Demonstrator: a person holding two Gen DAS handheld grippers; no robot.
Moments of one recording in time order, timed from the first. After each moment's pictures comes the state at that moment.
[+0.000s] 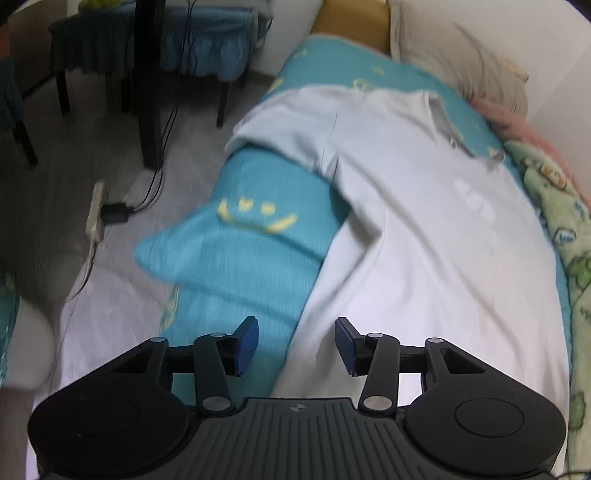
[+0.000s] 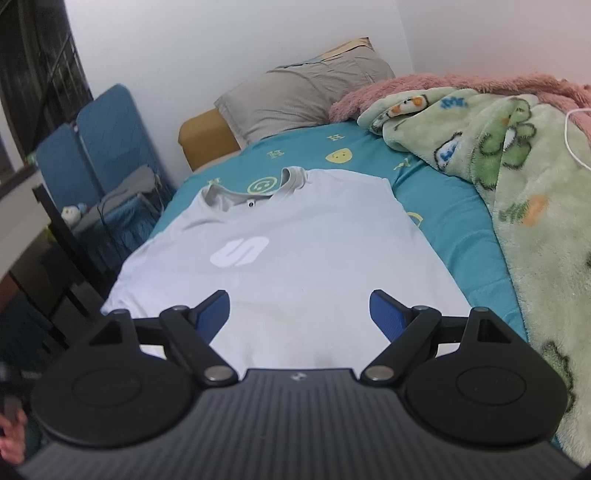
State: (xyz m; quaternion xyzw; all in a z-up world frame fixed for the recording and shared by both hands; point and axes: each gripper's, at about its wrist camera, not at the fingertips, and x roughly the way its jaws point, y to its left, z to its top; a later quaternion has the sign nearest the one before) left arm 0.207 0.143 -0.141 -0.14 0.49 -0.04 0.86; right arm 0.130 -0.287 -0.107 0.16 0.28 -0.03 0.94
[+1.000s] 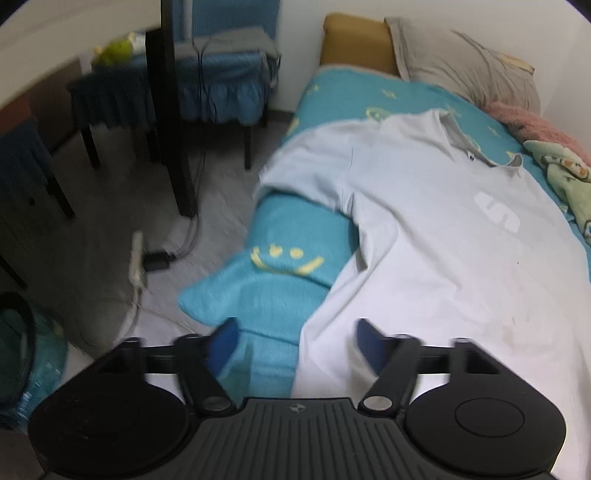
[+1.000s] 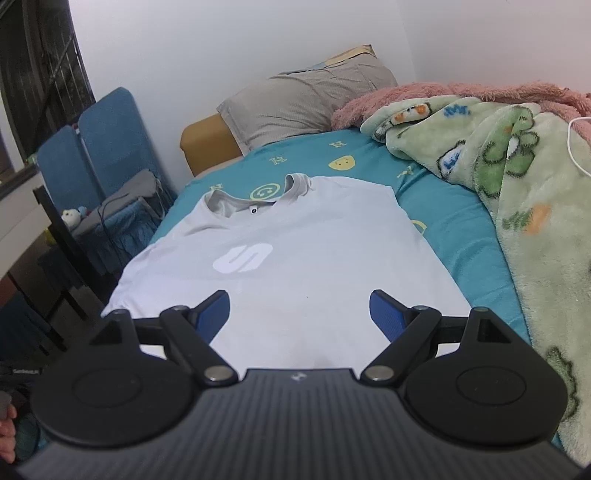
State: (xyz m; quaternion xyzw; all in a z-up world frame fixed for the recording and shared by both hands) left arm 0.197 0.134 -0.110 -0.04 0.44 0.02 0.90; right arm 0.136 -0.284 -0.105 0.17 0.27 -0.03 0.95
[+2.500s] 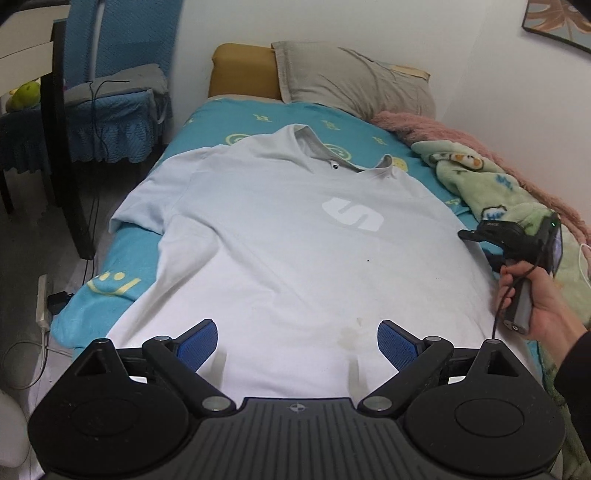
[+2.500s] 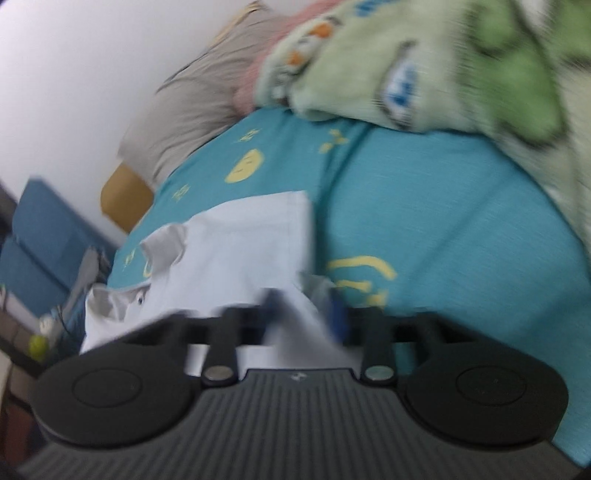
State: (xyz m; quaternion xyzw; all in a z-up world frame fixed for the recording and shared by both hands) left arm 0.184 0.031 -0.115 -0.06 0.39 -0.13 0.91; right arm 0.346 -0.437 -0.223 0.32 0.28 -0.06 0.90
